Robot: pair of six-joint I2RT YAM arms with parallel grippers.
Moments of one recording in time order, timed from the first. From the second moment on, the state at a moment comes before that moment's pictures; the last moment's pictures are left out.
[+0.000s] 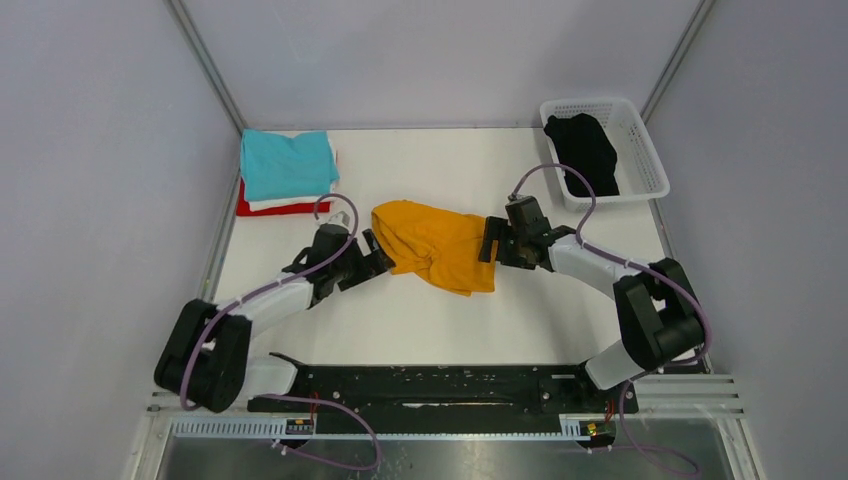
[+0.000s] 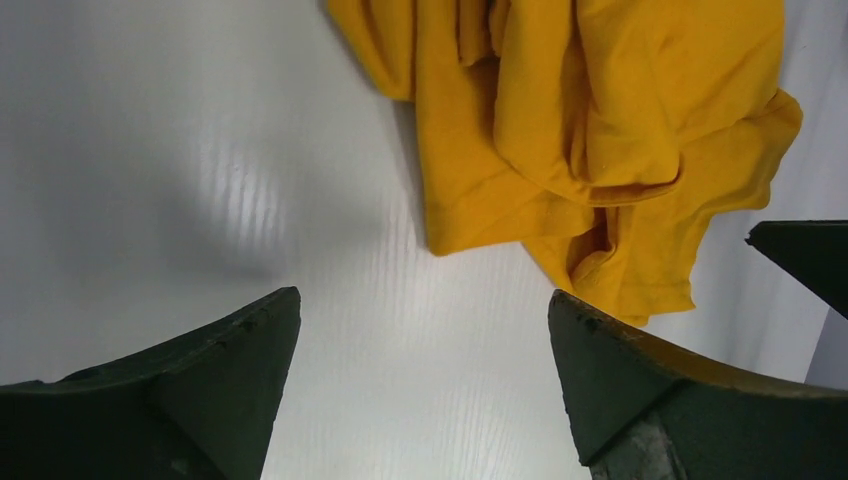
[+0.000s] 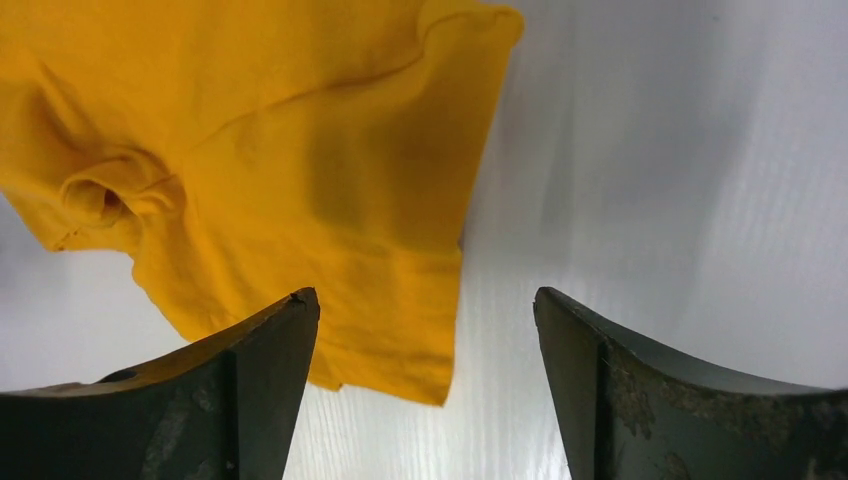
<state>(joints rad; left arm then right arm) -0.37 1.23 0.49 -0.02 0.11 -0.75 0.45 1.49 0.82 -0.28 0.00 0.55</state>
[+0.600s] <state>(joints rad) -0.38 1.58 0.63 0.19 0.22 -0.78 0.43 1.74 0.93 -0.14 -0.14 0.59</state>
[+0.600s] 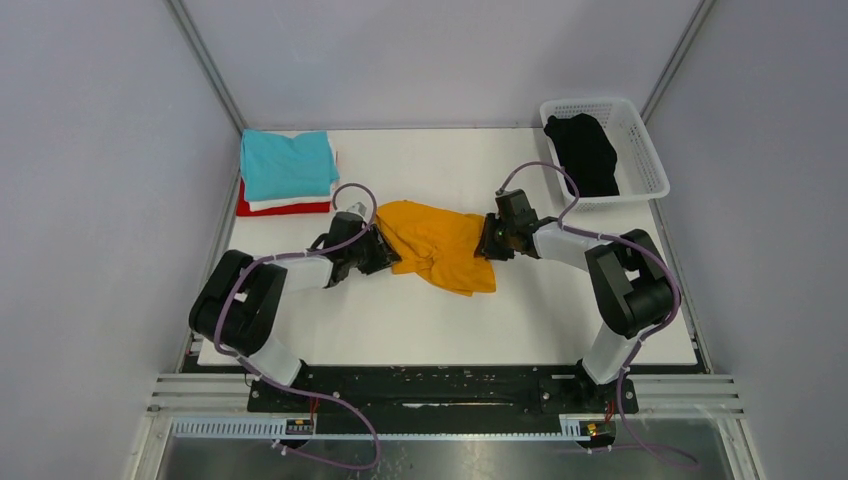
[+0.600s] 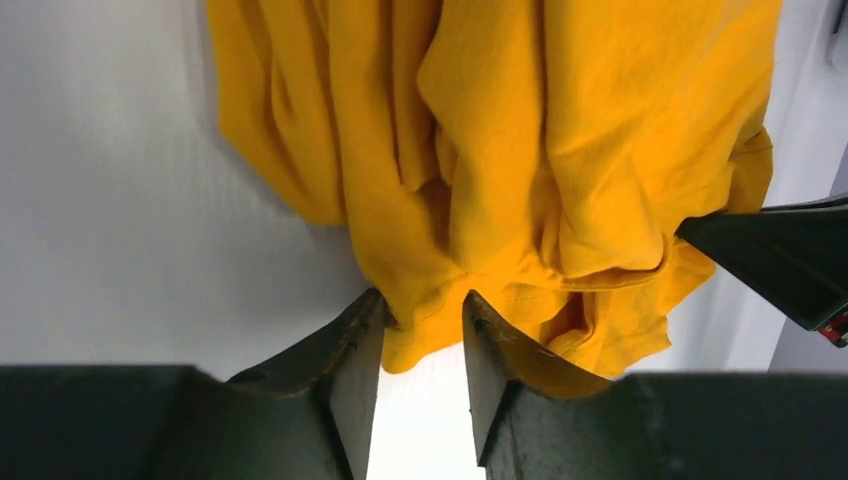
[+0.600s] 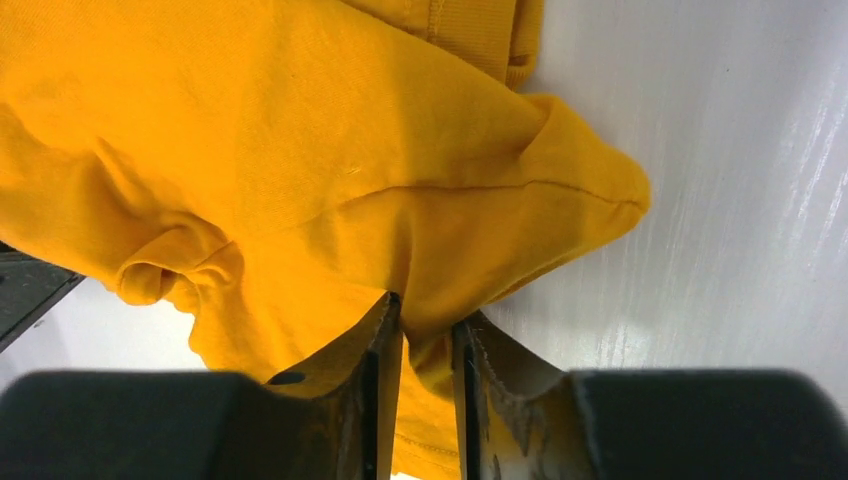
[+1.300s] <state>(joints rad) -0.39 1.07 0.65 -0.13 -0.13 -0.71 0.38 1.34 0.90 -0.23 -0.01 0.55</state>
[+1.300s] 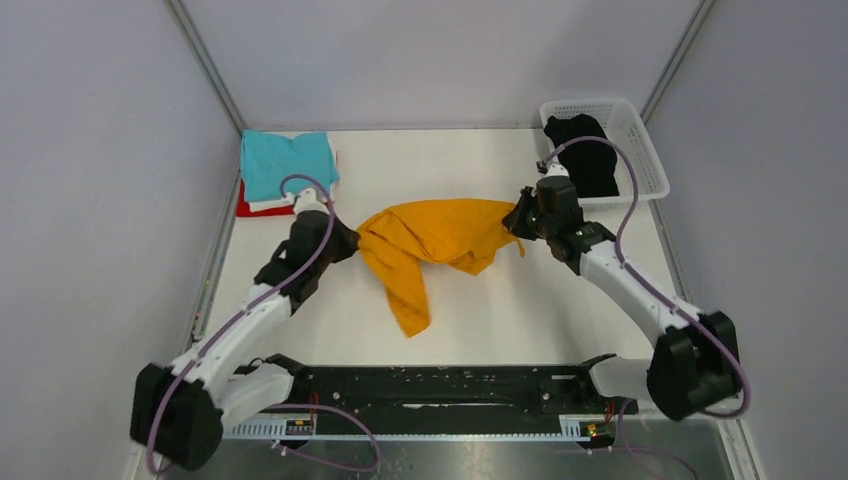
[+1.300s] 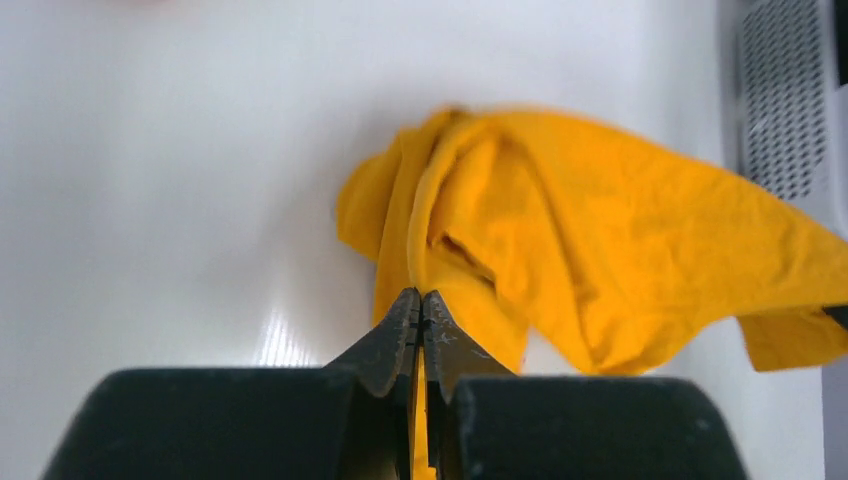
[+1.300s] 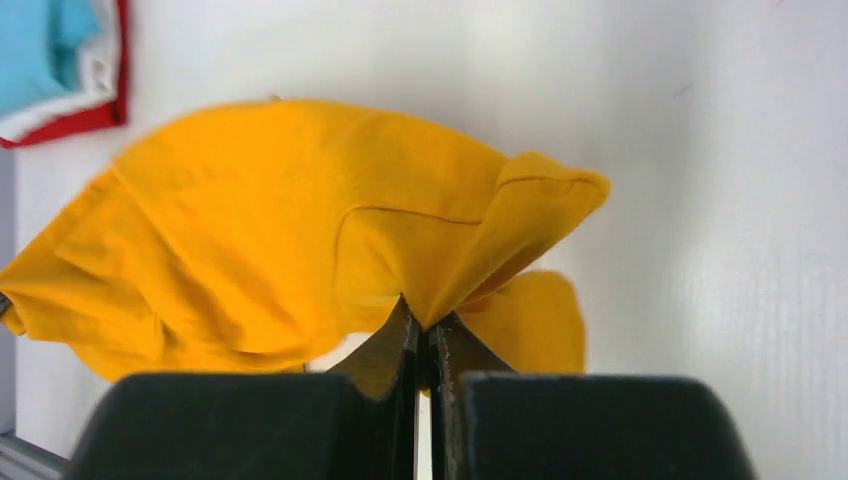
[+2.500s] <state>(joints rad) -0.39 0.42 1.29 -0.34 -0.17 -0.50 0.37 0.59 1.57 -0.56 -0.08 0.37</state>
